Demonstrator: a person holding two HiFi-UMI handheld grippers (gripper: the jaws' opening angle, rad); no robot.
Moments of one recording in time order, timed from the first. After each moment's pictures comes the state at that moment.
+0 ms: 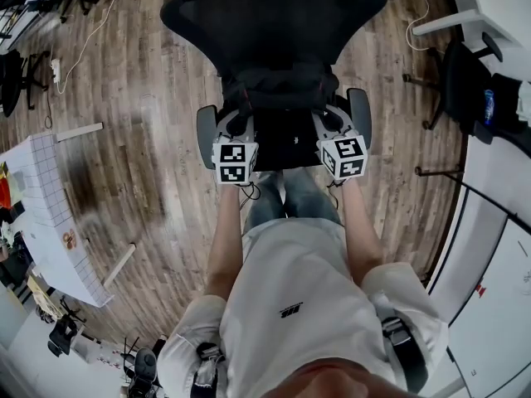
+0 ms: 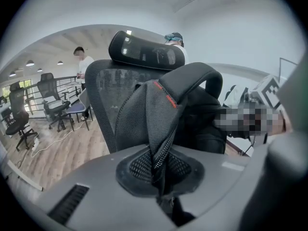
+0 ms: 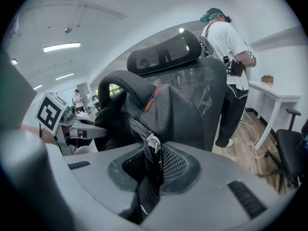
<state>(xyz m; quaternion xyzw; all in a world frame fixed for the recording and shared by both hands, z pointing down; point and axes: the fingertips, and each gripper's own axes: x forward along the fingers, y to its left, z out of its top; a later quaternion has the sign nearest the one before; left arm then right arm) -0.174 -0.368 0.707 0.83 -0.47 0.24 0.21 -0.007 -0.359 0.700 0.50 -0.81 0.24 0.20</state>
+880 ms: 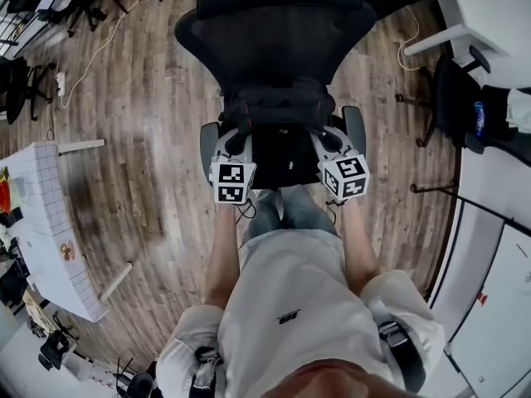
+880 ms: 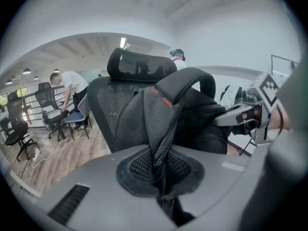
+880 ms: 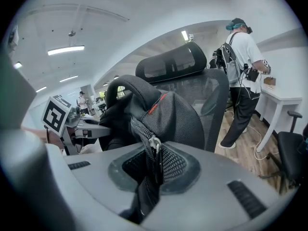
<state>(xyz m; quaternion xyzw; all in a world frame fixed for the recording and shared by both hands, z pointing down) -0.185 -0.347 0.661 0.84 -0.46 0.23 0.17 -0.018 -0.331 0.652 0.48 -0.82 0.23 0.19</state>
